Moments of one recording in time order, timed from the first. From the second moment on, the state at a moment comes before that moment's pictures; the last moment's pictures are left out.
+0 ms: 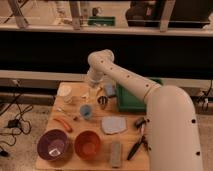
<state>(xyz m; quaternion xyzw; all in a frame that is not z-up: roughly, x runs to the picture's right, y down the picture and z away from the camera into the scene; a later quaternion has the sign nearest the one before) -0.098 0.003 0.855 -0.28 -0.21 -0.09 0.93</state>
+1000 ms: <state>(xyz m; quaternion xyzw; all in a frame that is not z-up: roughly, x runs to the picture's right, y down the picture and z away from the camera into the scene) -0.127 -0.008 0.882 -0.30 -0.21 -0.10 0.93</state>
